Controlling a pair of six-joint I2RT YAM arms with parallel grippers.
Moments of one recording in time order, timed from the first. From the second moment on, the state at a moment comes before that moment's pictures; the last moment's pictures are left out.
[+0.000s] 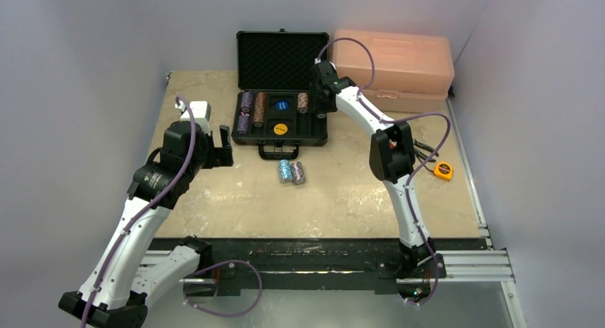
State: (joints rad) left arm -0.36 0.86 1.10 -0.83 -0.27 -0.25; right arm 0.48 2.39 2.21 -0.74 0.22 0.35
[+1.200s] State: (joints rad) left arm -0.36 0.86 1.10 -0.83 -0.26 -0.25; right arm 0.48 2.43 2.22 -0.63 0.21 0.43
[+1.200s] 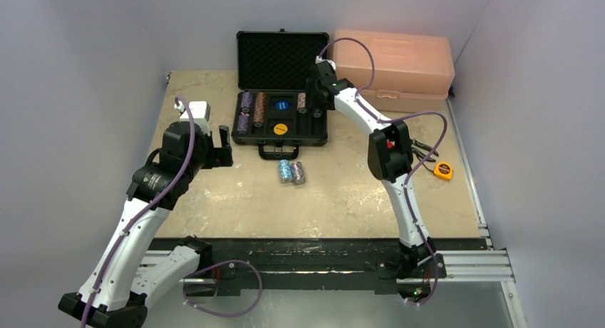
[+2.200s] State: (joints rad) left arm -0.36 0.86 1.10 -0.83 -0.27 -0.25; right arm 0.48 2.14 1.86 -0.52 0.16 0.45
